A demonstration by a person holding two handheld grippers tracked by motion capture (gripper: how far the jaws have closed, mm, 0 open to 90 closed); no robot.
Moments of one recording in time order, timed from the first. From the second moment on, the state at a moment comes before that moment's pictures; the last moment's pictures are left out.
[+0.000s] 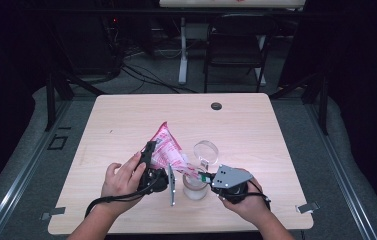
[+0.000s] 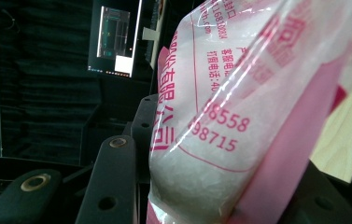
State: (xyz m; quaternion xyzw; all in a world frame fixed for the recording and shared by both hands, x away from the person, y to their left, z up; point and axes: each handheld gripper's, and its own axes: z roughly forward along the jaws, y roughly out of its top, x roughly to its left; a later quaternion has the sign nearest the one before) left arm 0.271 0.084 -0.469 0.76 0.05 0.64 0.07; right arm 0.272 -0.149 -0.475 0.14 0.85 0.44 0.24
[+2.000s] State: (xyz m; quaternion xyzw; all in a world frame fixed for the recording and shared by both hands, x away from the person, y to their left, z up) left arm 0.272 0.082 -0.467 0.76 0.04 0.64 0.07; right arm 0.273 -0.149 -0.476 0.14 0.85 0.44 0.25
